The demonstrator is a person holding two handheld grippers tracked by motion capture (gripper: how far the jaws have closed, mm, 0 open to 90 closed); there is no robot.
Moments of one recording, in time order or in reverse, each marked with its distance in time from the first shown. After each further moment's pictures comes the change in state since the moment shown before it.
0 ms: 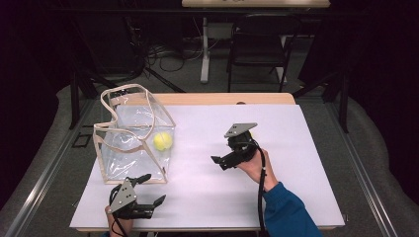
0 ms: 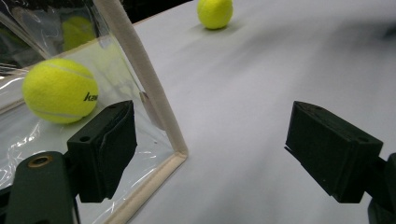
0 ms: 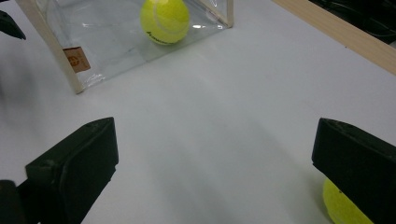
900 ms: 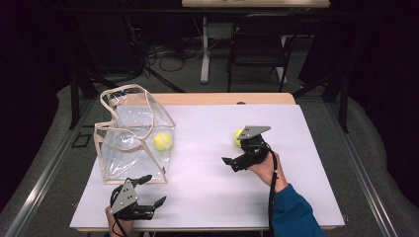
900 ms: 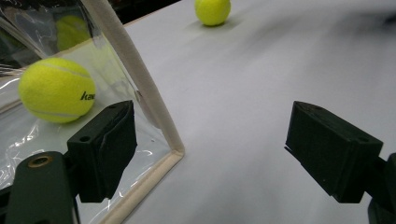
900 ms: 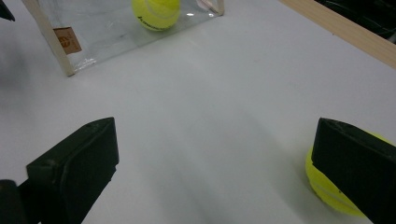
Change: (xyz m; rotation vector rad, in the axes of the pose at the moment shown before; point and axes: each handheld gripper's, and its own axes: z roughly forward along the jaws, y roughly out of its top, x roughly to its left) left arm -0.003 0.000 0.000 0.010 0.001 0.010; right arm -0.014 -0.022 -0.017 -0.012 -0.021 0.005
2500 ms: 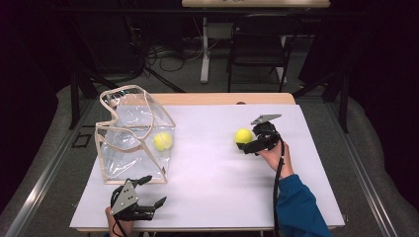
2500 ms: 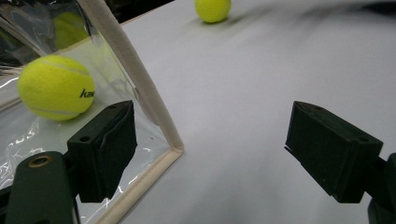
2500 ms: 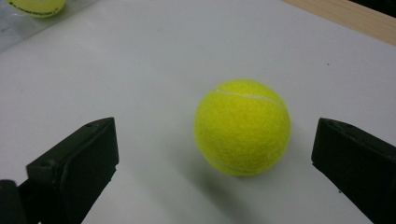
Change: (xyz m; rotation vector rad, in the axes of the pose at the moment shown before) left arm -0.002 0.000 0.000 0.010 0.003 0.001; right arm -0.074 -0.021 0.016 0.074 -0.127 0.167
